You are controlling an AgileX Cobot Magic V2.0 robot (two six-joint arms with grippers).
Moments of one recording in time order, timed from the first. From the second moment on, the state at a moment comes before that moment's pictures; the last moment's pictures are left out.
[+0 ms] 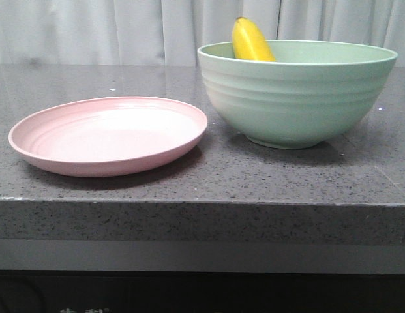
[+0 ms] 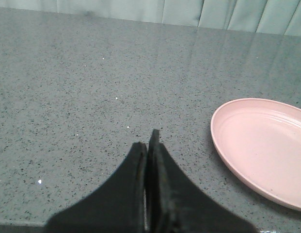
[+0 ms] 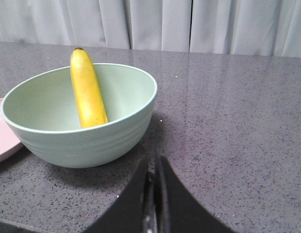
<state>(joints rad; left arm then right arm) -0.13 0.26 -0.43 0.05 0.50 -0.14 0.10 0.17 -0.30 0.31 0.34 -0.23</state>
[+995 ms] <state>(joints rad) -0.01 -0.01 0.00 -0.03 0.23 -0.14 0.10 0.17 -0.30 0.31 0.33 -0.23</state>
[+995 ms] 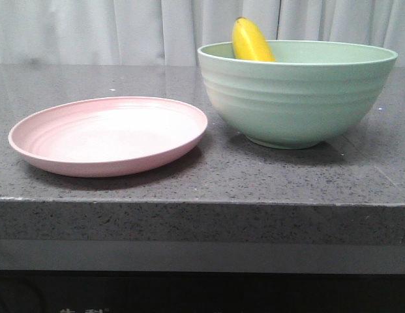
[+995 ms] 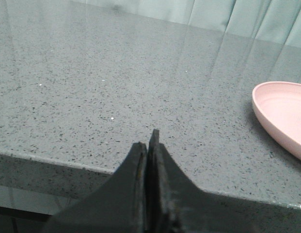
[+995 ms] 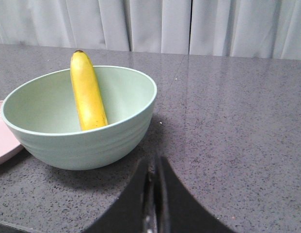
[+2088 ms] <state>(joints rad) -0.01 -0.01 0.00 -0.03 0.22 -0.14 0.05 0.04 -0.05 0.21 0.19 -0.05</state>
